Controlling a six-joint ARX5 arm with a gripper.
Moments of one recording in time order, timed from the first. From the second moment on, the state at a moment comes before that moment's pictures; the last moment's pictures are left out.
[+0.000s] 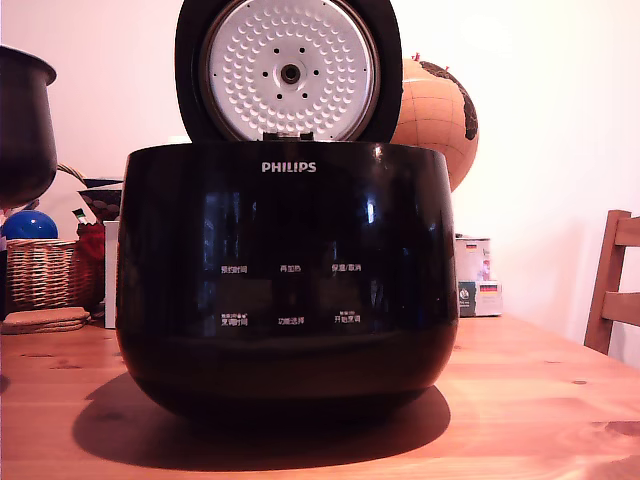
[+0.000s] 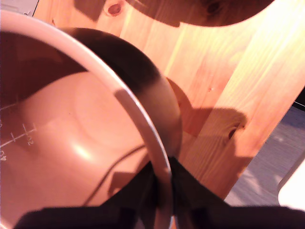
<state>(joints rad) -0.41 1.13 1.29 -1.38 -0.23 0.75</state>
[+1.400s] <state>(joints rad) -0.70 1.29 1.60 -1.23 0.07 0.73</state>
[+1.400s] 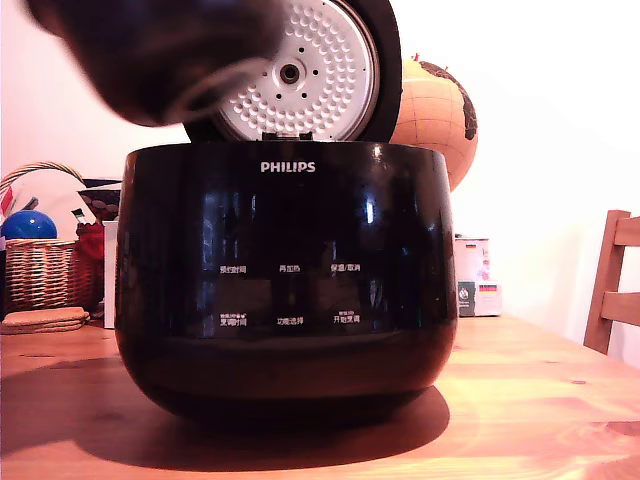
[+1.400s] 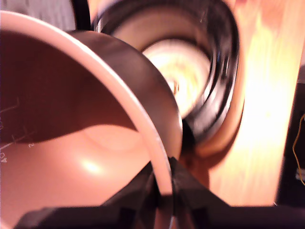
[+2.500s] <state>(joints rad) -0.82 1.56 1.69 -1.33 -0.10 1.36</state>
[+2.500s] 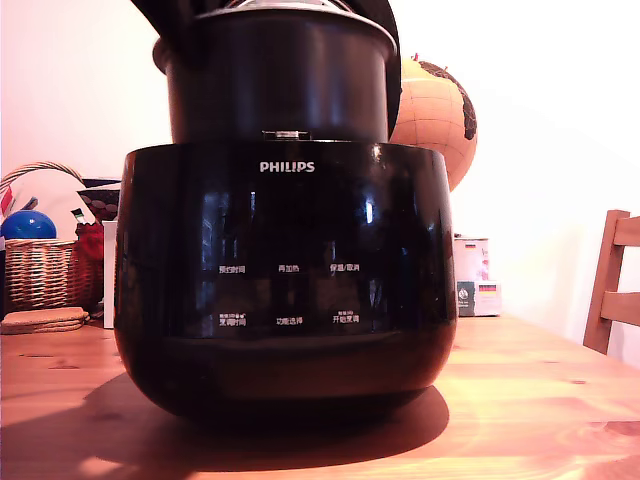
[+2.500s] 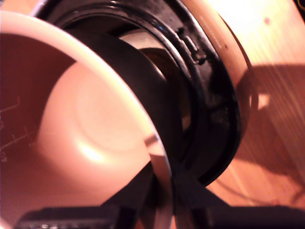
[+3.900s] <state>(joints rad) -0.78 1.70 1.69 -1.34 0.06 1.26</state>
